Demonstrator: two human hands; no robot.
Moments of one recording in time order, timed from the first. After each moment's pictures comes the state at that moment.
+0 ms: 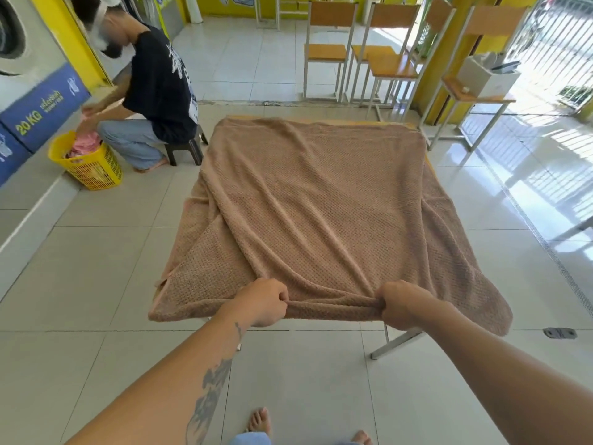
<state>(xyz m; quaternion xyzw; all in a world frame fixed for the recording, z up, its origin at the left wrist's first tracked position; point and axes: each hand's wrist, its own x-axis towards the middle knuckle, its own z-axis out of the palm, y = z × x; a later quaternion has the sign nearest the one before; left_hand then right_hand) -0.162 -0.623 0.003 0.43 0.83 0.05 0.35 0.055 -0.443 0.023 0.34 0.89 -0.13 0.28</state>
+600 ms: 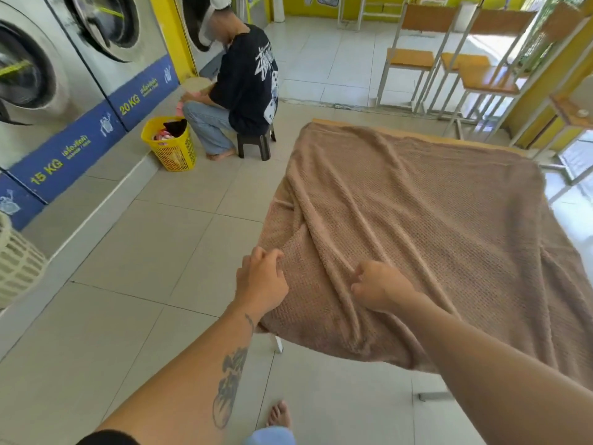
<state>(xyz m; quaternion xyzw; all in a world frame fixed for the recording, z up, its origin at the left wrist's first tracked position) -0.291 -0.696 -0.013 0.27 0.93 0.20 0.14 -0.150 -0.506 0.020 0.31 0.91 -0.21 0.18</state>
